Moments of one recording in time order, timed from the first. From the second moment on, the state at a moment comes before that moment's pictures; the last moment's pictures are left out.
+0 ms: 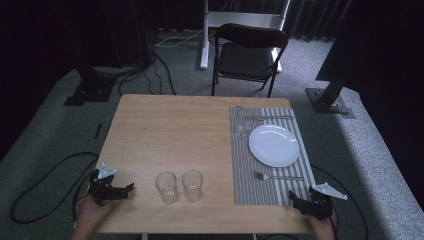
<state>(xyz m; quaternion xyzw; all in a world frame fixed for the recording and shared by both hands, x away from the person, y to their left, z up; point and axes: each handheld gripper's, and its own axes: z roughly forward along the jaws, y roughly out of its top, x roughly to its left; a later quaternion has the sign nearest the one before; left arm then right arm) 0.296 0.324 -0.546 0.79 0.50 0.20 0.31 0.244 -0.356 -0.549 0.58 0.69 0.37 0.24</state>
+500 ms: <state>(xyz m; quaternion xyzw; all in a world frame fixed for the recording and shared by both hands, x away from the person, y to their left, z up) 0.296 0.324 -0.546 0.79 0.50 0.20 0.31 0.248 -0.345 -0.551 0.58 0.71 0.31 0.24</state>
